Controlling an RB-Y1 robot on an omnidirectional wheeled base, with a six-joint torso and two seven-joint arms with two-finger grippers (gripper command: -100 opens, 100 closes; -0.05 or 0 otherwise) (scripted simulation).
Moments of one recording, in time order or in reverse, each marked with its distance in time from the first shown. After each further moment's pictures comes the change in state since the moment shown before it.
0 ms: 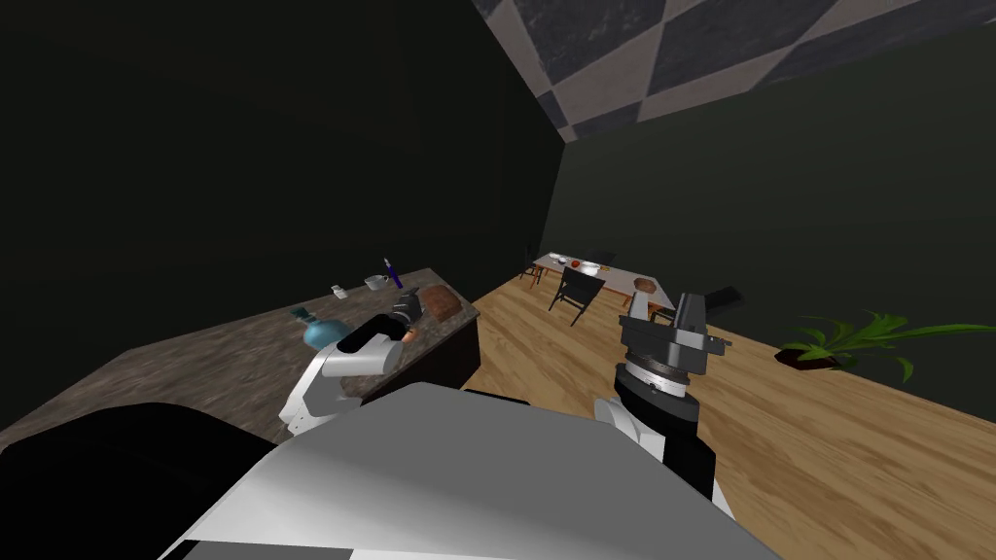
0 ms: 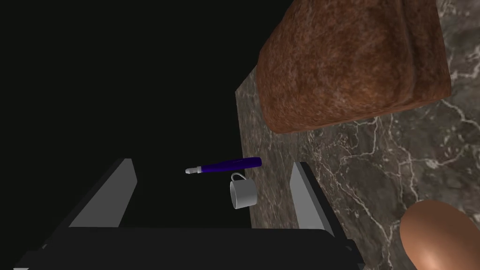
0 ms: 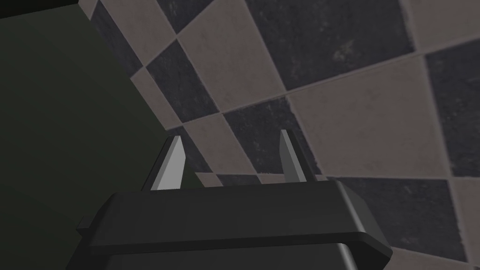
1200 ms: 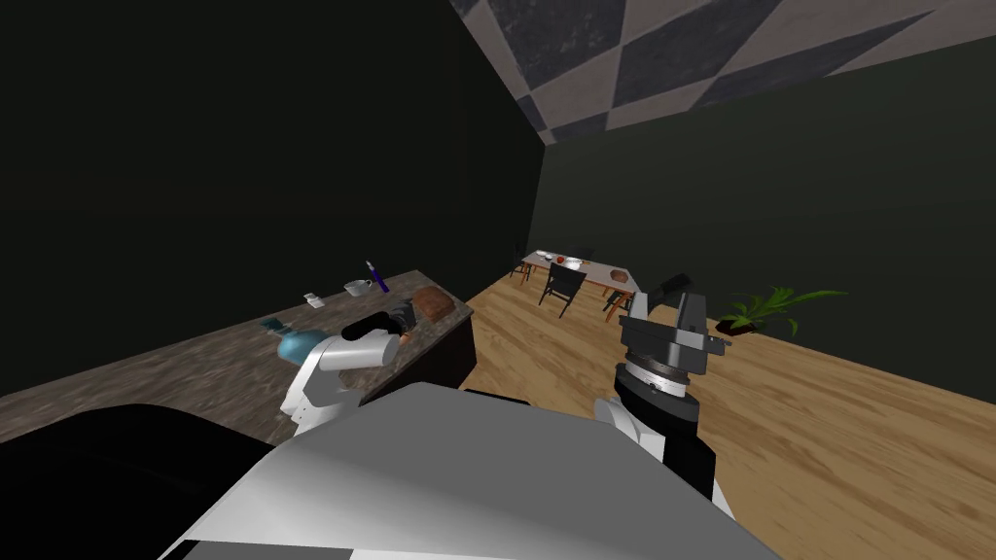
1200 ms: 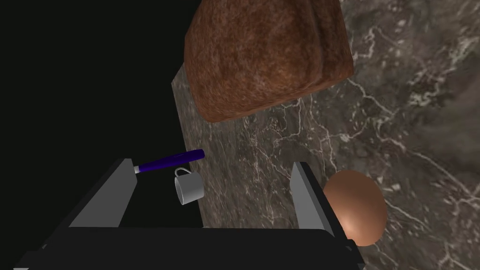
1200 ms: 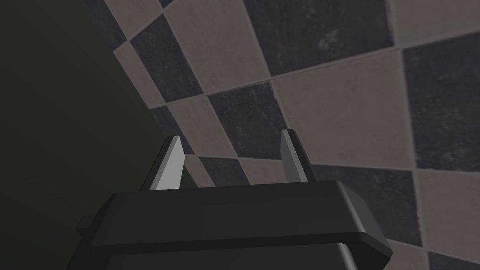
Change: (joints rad) left arm -0.060 -0.013 0.070 0.020 -0.006 0.304 0.054; right arm 0.000 0.000 0.000 0.000 0.000 0.000 0.000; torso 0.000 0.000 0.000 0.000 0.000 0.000
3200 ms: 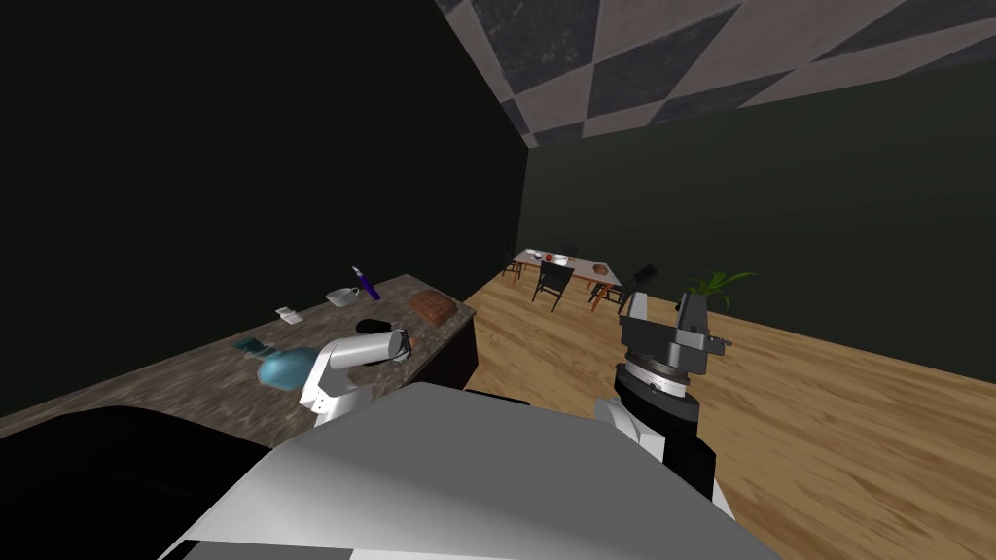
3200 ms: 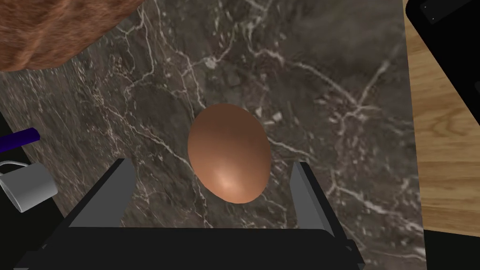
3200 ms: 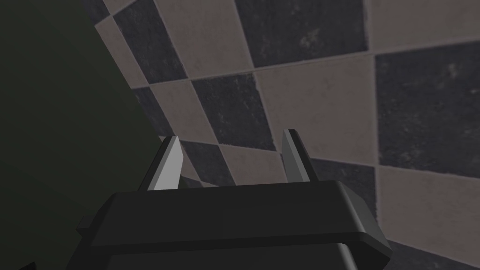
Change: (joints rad) left arm -0.064 -0.100 0.098 0.126 -0.018 0.425 0.062; right arm 0.000 0.000 0.000 0.000 0.000 0.000 0.000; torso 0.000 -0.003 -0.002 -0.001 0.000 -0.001
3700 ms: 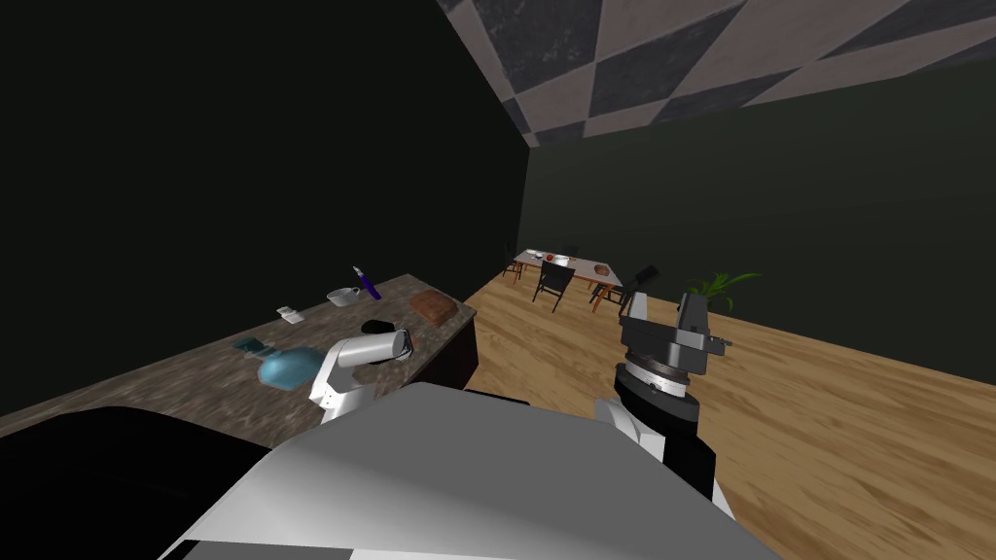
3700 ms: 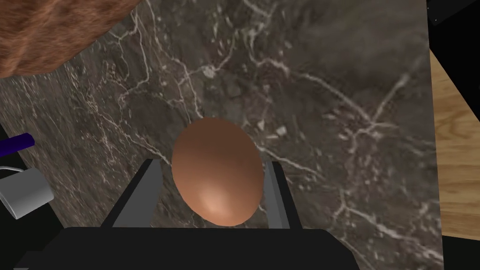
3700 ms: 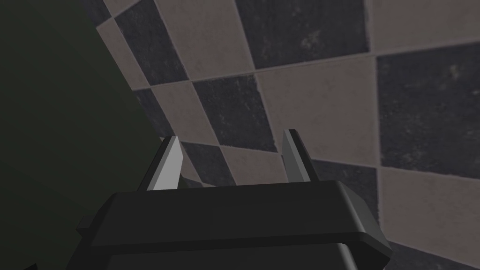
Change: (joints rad) left arm -0.010 -0.002 -0.007 0.061 -0.007 -0.056 -0.005; right arm 0.000 0.000 0.000 0.000 0.000 0.000 0.000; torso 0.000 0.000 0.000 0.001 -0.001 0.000
